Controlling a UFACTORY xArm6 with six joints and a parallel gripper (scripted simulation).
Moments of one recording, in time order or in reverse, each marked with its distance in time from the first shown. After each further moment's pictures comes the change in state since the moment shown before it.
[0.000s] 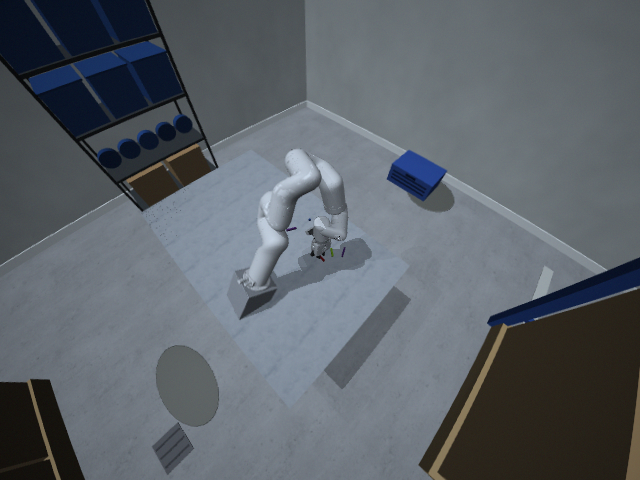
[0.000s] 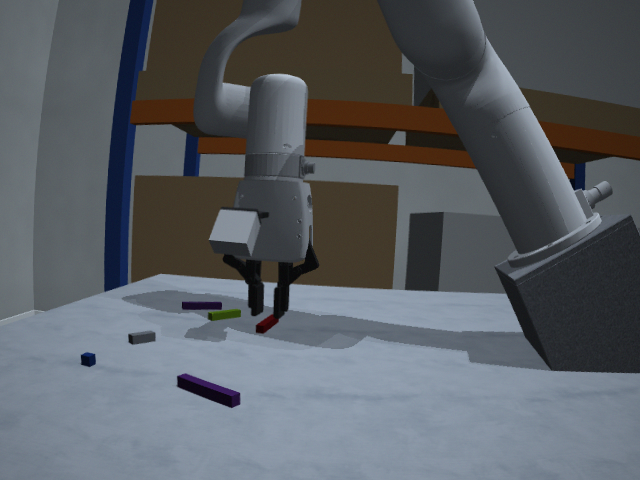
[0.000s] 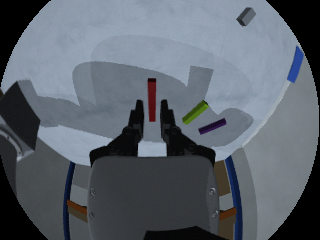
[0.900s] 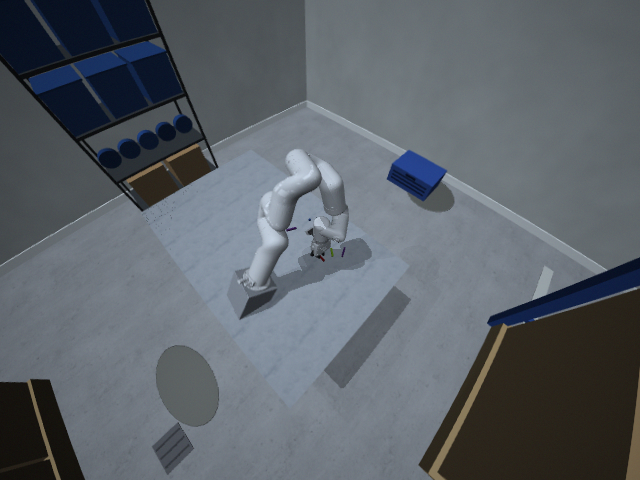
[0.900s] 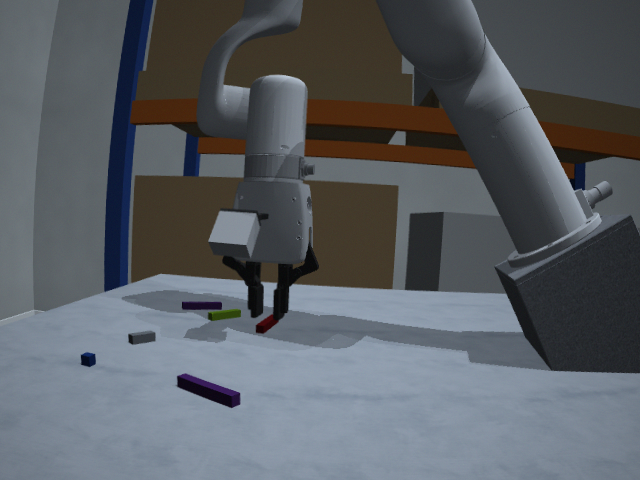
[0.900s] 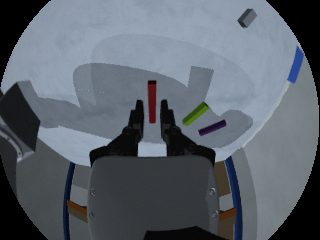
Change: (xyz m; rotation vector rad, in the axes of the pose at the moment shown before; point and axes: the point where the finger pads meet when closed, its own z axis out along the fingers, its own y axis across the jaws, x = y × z) arm 0.002 0.000 0.002 0.001 0.003 0.000
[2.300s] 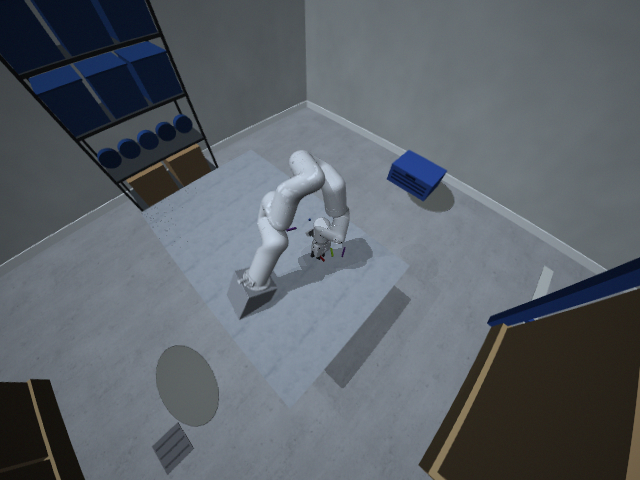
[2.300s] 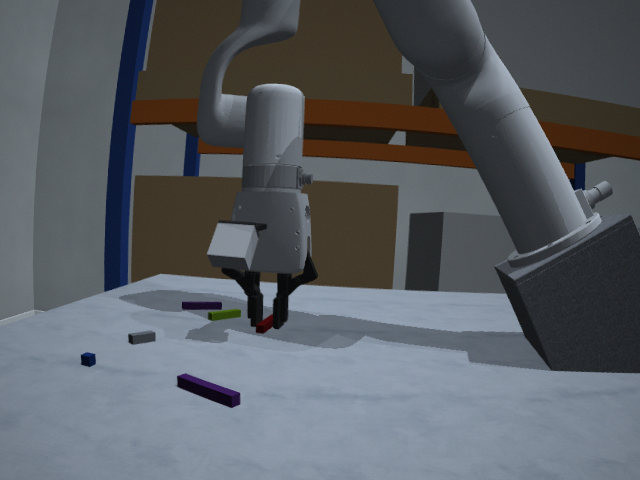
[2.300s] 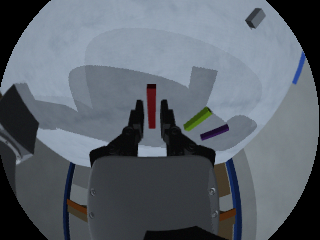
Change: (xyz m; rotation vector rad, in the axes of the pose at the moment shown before) arm -0.001 0.001 0.012 0.008 -0.010 0.000
